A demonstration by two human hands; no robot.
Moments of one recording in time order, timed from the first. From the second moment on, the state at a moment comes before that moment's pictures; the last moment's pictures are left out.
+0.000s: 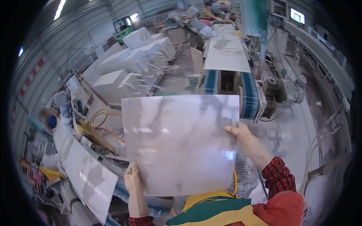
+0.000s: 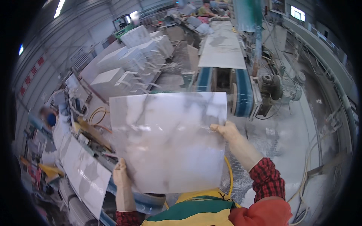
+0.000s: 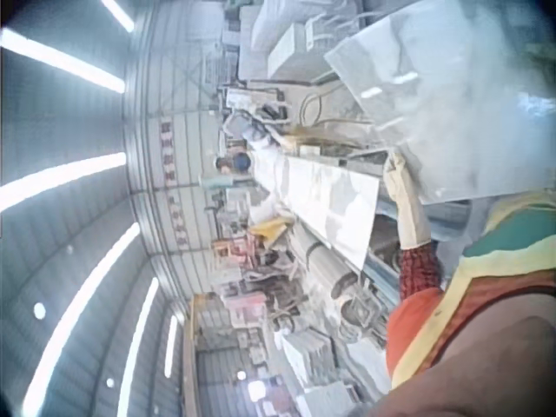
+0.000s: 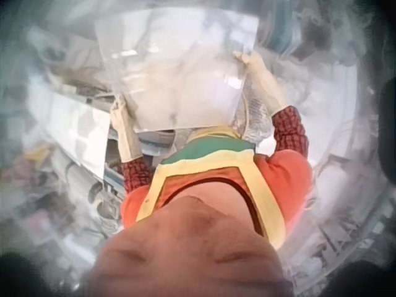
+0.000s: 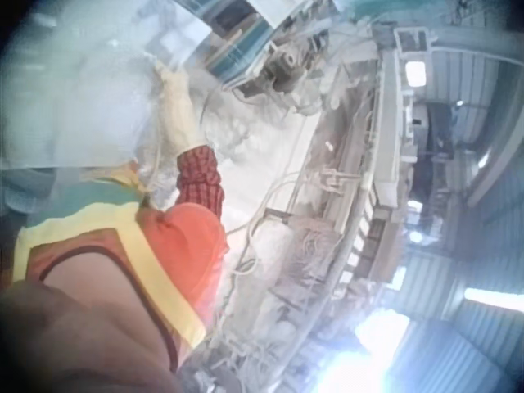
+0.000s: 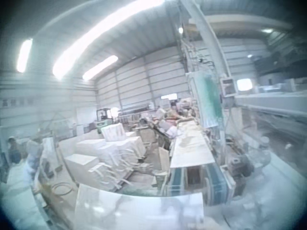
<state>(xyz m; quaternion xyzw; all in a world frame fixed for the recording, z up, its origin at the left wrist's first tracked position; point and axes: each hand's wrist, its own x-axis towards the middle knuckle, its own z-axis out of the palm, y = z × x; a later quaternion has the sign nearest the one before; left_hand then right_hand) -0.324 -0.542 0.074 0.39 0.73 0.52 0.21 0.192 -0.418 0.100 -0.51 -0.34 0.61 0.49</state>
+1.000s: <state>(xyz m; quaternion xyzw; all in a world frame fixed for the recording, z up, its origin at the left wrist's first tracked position) -0.088 -0.113 -0.007 0.61 0.70 0.07 0.38 0.352 -0.304 0.035 -0.76 -0.39 0.38 0.34</state>
